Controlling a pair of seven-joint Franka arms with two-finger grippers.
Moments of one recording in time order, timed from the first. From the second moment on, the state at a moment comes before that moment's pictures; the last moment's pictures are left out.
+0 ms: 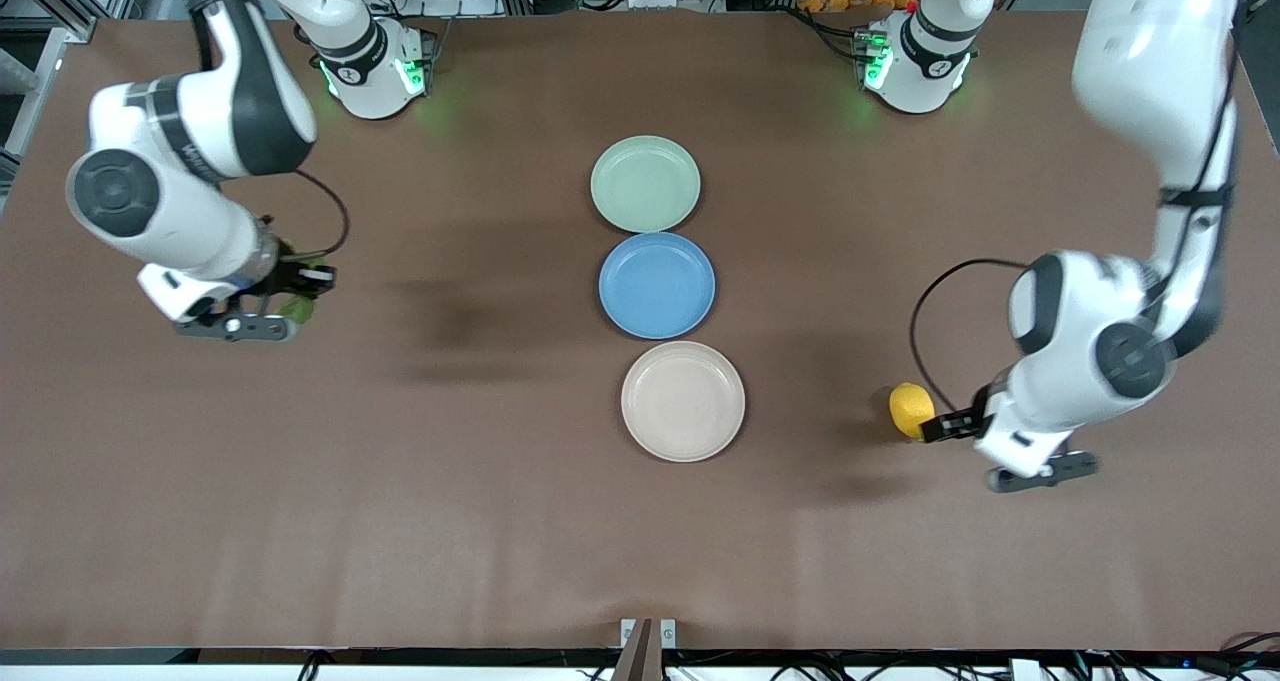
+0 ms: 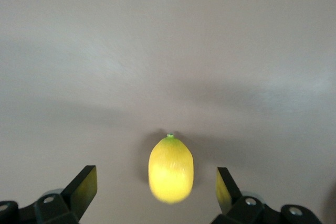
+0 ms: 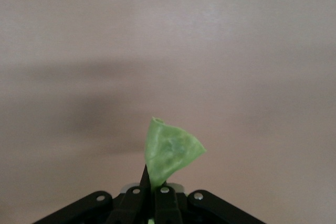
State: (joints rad) left arm -0.05 0.51 -0.10 -1.52 0.09 2.11 -0.36; right arm 0.03 0.11 0.09 -1.94 -0.07 1.89 0.19
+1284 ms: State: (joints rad) left arm -0.02 0.23 -0.10 -1.38 0.13 1.77 -0.23; right arm -0.10 0.37 0.04 -2.21 -0.07 2.58 0.06
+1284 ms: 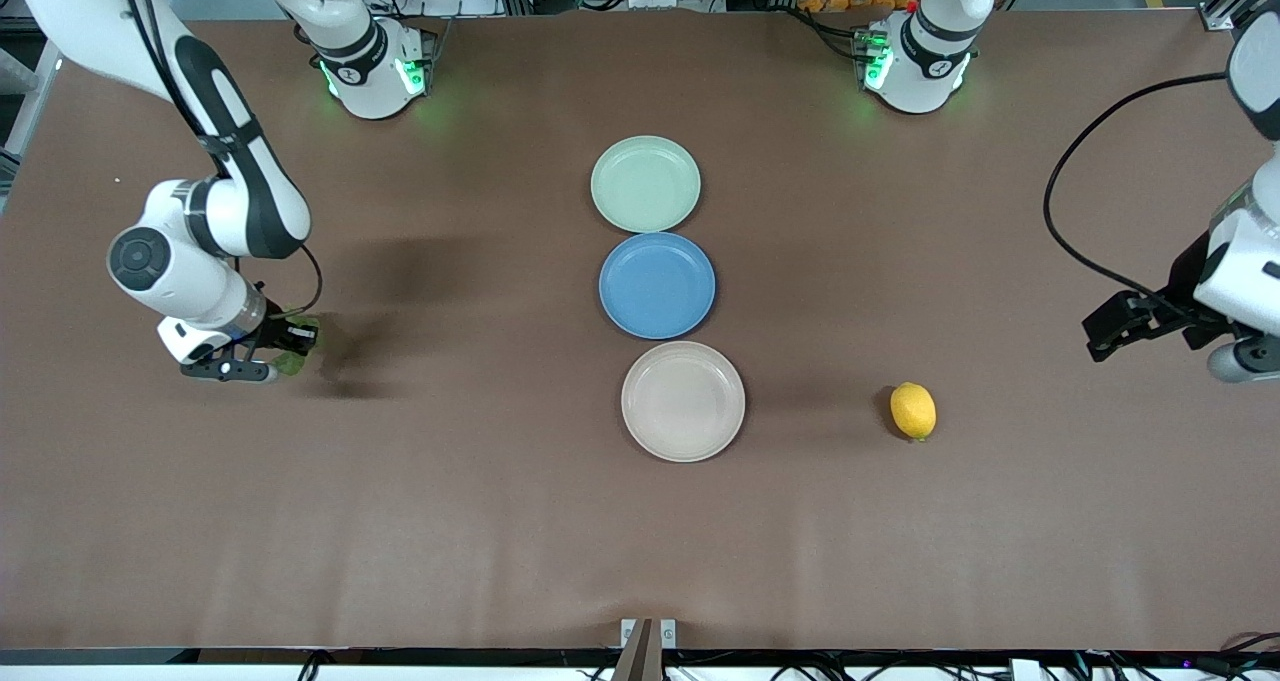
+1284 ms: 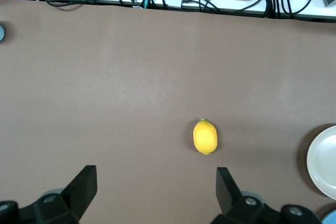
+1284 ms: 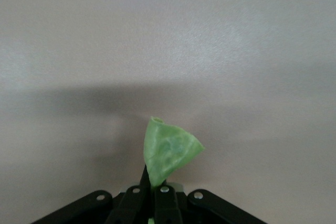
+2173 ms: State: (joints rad) left arm -0.03 0.19 -0.11 -1.38 0.13 1.72 -0.23; right arm -0.08 0.39 0.05 -2.20 -0.07 2.61 0.06
